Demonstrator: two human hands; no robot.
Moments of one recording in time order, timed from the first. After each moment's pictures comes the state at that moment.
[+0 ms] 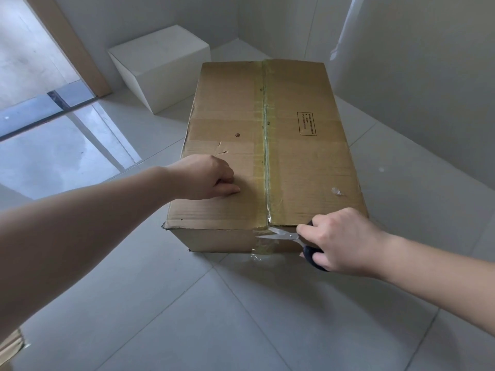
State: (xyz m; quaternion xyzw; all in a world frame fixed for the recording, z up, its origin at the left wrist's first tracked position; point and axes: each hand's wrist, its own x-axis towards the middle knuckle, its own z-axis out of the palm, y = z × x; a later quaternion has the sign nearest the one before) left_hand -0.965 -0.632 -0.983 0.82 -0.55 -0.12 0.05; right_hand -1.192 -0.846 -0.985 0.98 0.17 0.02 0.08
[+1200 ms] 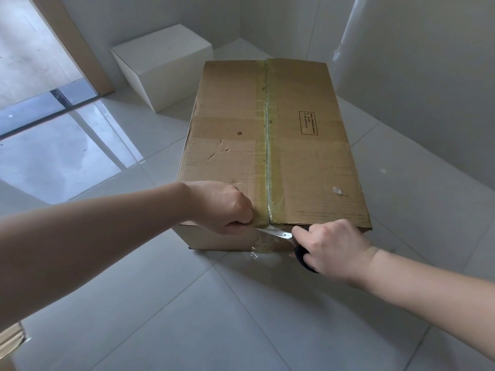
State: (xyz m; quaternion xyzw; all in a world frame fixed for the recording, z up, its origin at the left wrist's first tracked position) left_hand -1.016 -0.640 -0.986 0.66 -0.74 -0.09 0.08; right_hand -1.198 -0.826 -1.001 0.99 0.12 0.05 0.07
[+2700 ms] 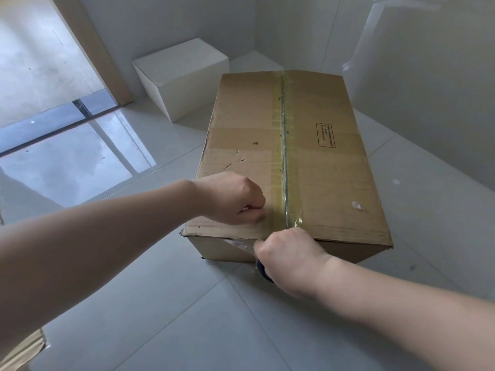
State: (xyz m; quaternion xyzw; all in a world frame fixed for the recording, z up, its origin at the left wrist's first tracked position) left_hand -1.000 -0.635 -0.960 0.75 -0.65 -0.09 0.10; right_hand -1.146 -0.744 -0.968 0.97 0.18 -0.15 0.01
